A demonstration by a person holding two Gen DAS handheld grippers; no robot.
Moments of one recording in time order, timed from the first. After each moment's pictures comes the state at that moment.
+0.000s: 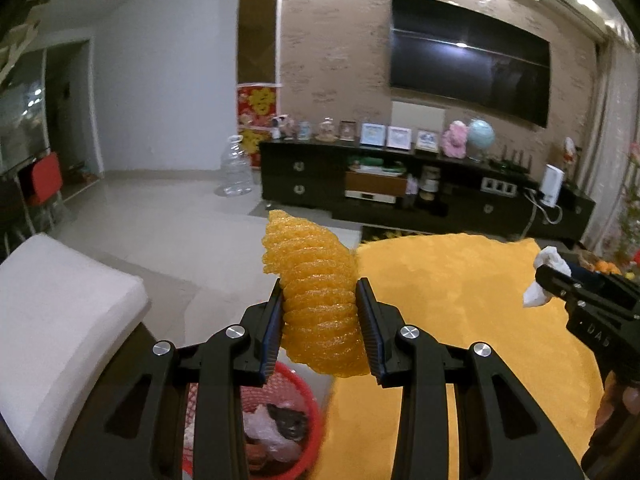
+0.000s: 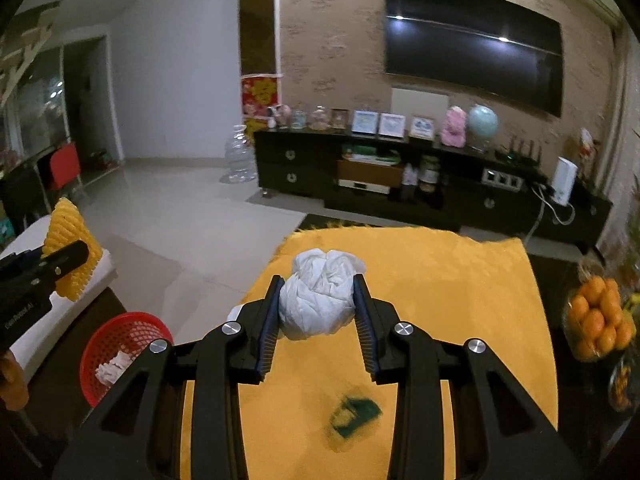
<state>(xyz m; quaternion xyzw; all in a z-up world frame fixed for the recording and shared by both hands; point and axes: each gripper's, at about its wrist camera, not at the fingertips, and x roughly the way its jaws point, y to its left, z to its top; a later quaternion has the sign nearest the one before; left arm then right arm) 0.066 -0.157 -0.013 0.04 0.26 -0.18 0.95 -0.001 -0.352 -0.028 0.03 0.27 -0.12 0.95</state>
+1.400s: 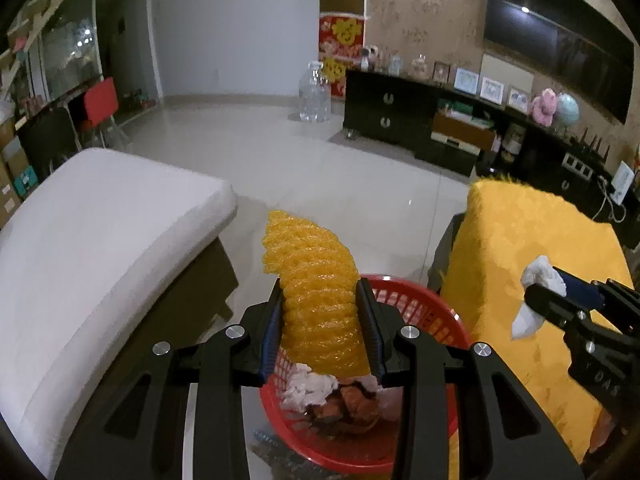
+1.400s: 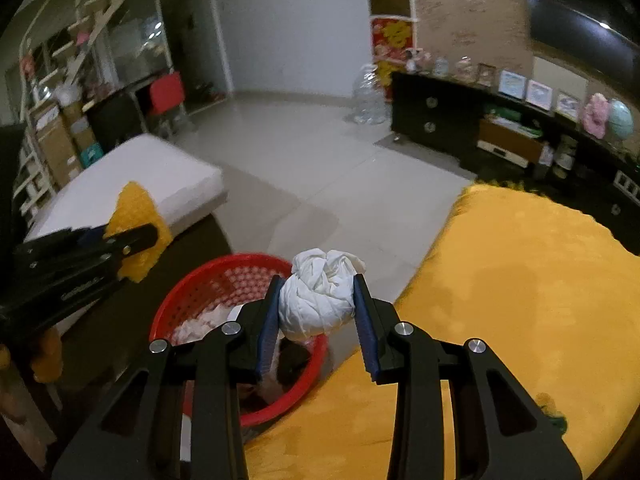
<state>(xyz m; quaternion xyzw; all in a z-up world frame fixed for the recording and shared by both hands) 0.125 -0.035 -0.089 0.02 0.38 -0.07 0.92 0.089 -0.213 -0.109 0.01 0.37 0.10 0.92</state>
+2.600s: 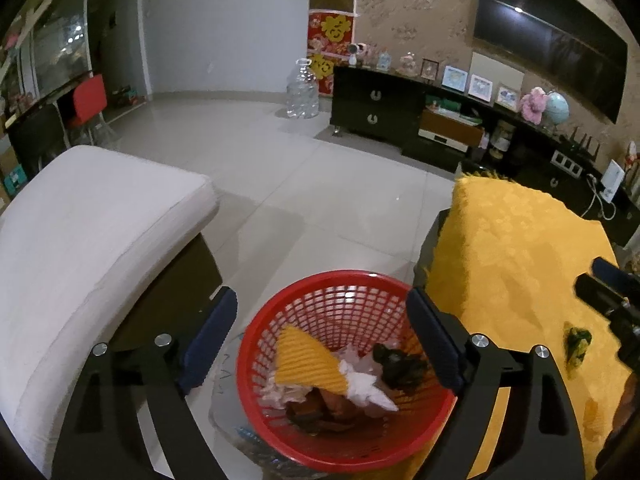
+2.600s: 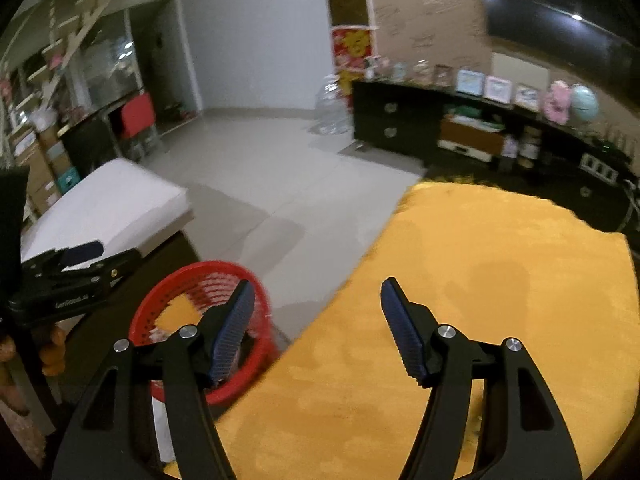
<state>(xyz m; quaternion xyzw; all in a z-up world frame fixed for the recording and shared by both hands) 0.122 -0.052 -0.086 0.02 0.38 -0.09 0.92 0.052 -0.276 -0.089 0.04 0.34 0.03 0.94</state>
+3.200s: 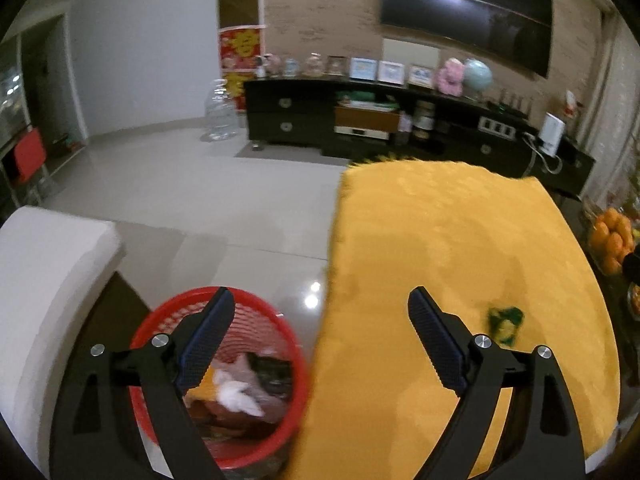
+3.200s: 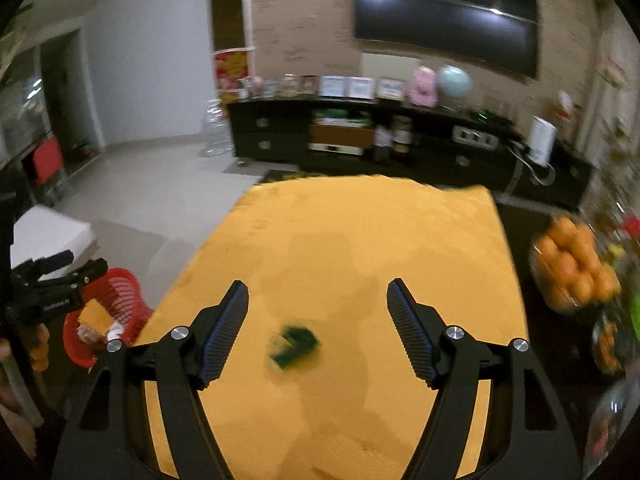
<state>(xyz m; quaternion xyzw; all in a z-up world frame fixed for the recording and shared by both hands) 0.075 -0.187 -0.078 0.08 0.36 -0.21 0.91 -0.084 -0.409 -0.061 0.07 0.32 -0.17 0.93</state>
